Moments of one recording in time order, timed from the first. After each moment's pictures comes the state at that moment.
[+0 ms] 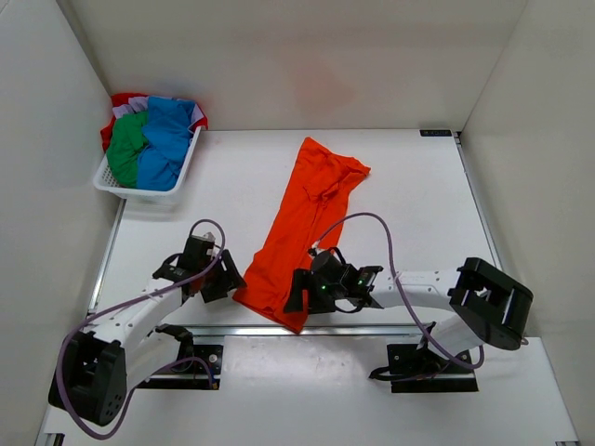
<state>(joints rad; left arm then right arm) -0.33 1.00 0.42 -0.47 0.13 -0.72 1.03 1.45 0.62 -0.01 -0.18 0.98</state>
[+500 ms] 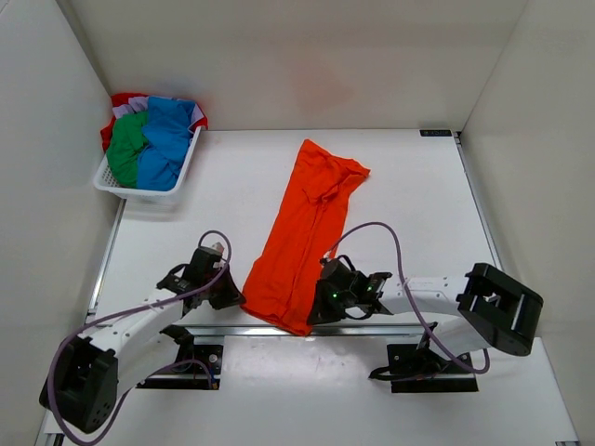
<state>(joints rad) -0.44 0.96 0.33 -0.38 0.16 -0.79 1.04 1.41 0.52 -0.03 -0.20 1.04</state>
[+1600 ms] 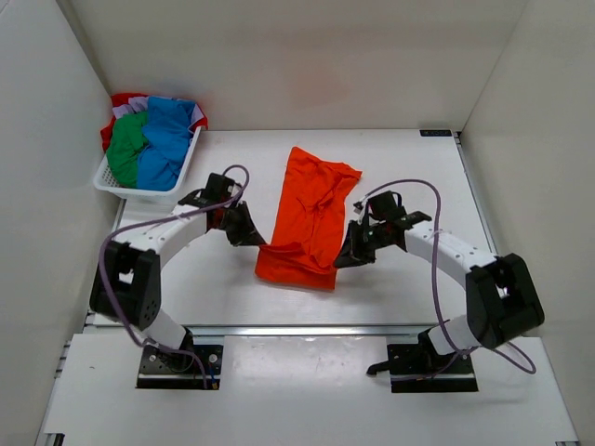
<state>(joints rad) -0.33 1.49 0.95 -0.55 0.40 -0.71 0.43 1.39 0.82 -0.48 -0.59 0.62</state>
